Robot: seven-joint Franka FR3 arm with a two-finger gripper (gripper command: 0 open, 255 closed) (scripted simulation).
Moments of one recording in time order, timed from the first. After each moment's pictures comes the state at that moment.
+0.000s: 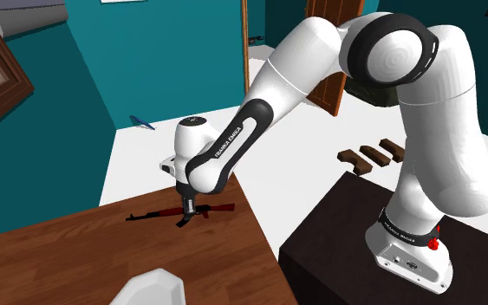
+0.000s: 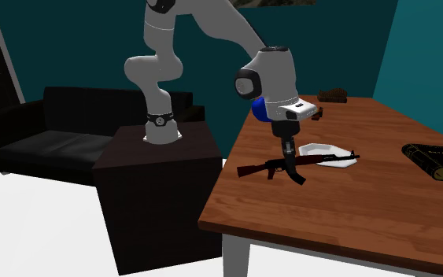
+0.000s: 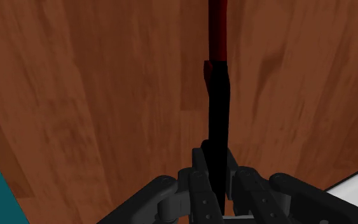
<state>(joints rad) 0.48 0.48 0.16 -2.00 0.14 2.68 -0.63</state>
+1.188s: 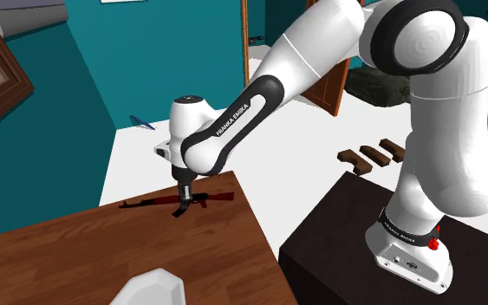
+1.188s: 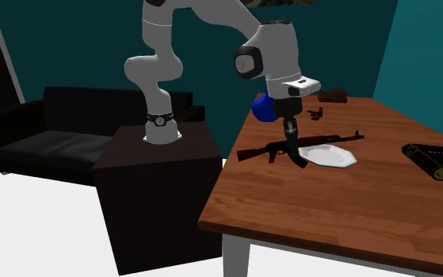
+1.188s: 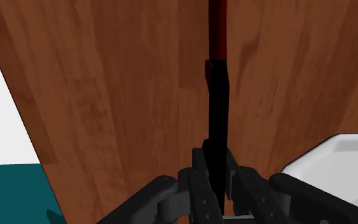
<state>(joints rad) 0.47 0.37 0.17 -2.00 0.14 2.57 -0.62</state>
